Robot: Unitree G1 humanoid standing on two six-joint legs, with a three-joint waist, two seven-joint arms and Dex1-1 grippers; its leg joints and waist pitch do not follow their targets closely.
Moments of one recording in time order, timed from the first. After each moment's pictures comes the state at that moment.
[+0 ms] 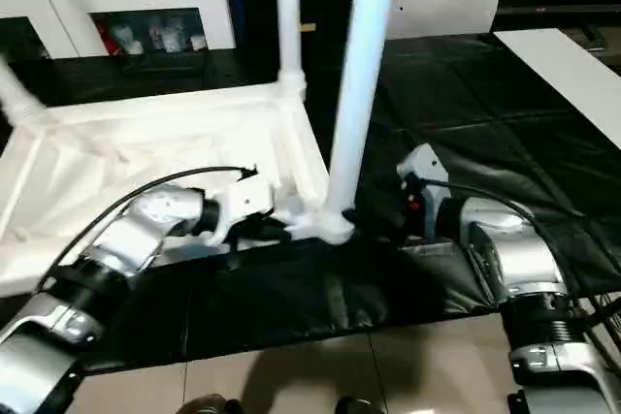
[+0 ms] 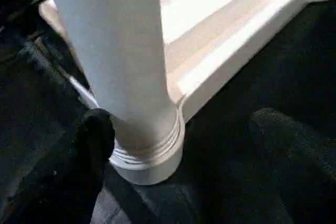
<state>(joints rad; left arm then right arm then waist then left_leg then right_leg) -0.64 0.34 -0.39 0.53 0.09 0.08 -1.13 -0.46 -0.52 0.05 0.43 0.19 0.24 1.09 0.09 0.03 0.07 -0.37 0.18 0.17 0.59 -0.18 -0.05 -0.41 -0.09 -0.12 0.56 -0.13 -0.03</state>
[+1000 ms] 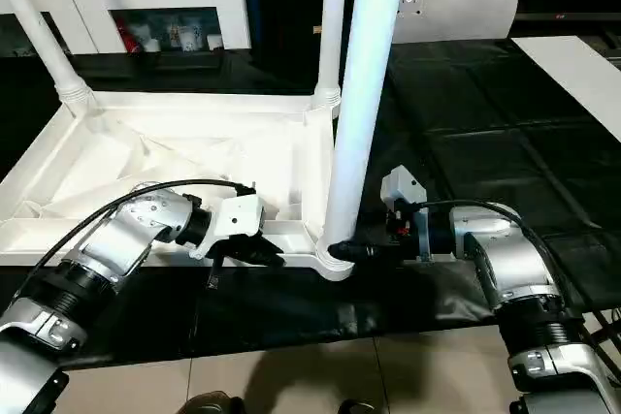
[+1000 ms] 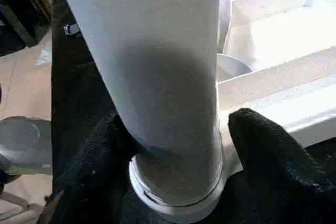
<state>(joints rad) -0.62 0.38 -0.43 0.48 0.07 0.02 -1.28 -0.45 -0.53 0.13 0.40 0.25 0.23 1.35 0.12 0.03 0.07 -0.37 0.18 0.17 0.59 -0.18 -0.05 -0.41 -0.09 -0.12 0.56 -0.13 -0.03</state>
